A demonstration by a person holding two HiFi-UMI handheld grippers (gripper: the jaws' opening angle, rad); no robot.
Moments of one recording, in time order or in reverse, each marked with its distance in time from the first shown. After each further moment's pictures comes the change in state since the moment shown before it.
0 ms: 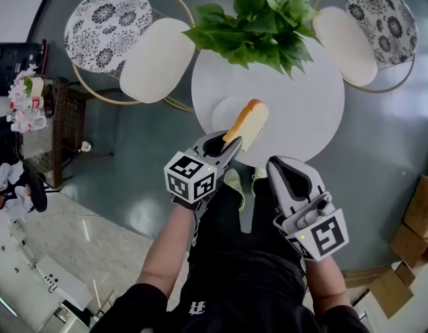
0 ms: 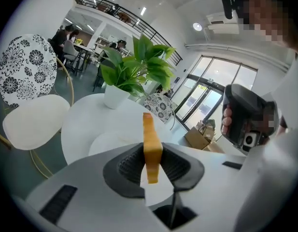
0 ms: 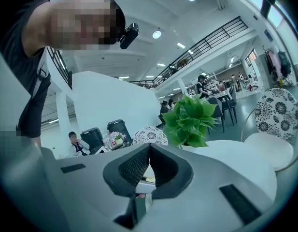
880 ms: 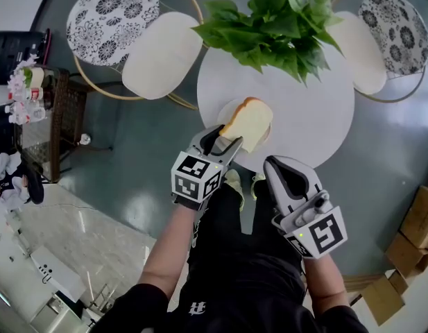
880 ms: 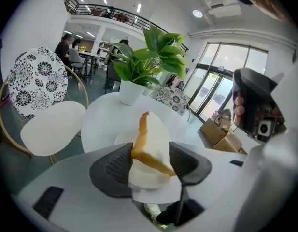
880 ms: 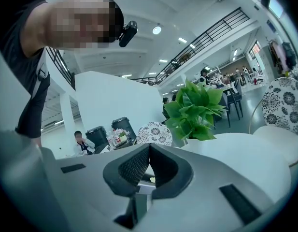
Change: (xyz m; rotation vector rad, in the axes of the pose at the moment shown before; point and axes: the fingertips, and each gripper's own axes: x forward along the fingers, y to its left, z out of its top) left arm 0.005 0.046 -0.017 0.060 0.055 0.184; right arm 0.028 -0.006 -0.024 0.021 0.035 0.065
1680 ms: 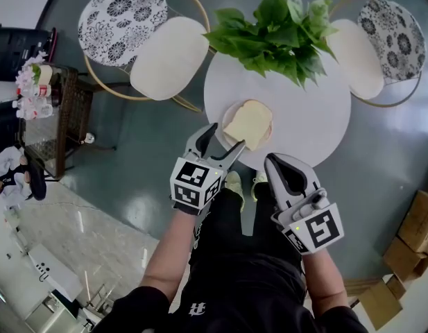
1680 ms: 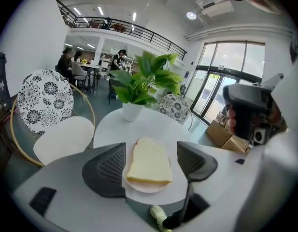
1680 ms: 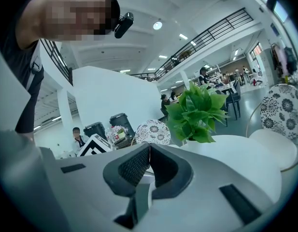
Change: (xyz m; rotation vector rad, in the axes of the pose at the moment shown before) left arm -0.041 -0.009 0.040 0.057 -0.080 0.069; right arm 0.001 0.008 0.011 -0.021 0.061 -0.033
